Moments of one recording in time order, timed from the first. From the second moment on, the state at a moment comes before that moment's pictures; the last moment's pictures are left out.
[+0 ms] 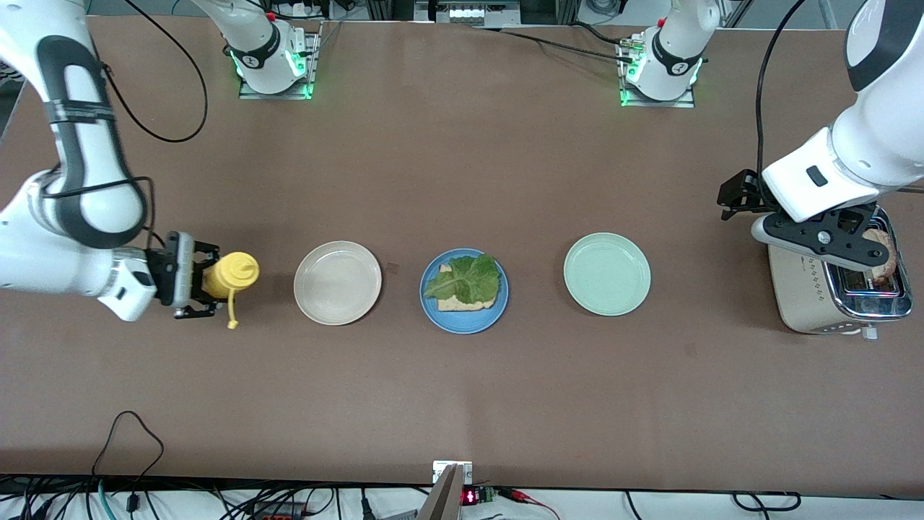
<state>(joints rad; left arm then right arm) 0.11 0.31 -0.37 -1.23 0.16 1.45 0.10 -0.03 0.50 0.06 -1.64 0.39 2.00 -1.75</state>
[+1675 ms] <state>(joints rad) 0.10 0.31 -0.37 -1.23 0.16 1.45 0.10 0.50 0.61 0.05 -1.66 -0.23 2.22 -0.78</state>
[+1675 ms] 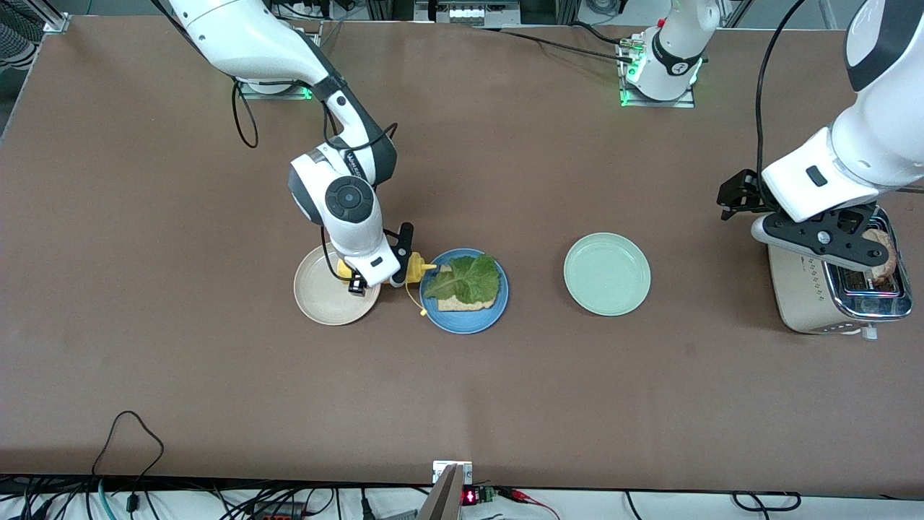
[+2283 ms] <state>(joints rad) 0.10 0.31 -0.37 -1.23 0.16 1.45 0.10 0.26 0.50 0.02 -1.64 0.02 2.12 -1.14</state>
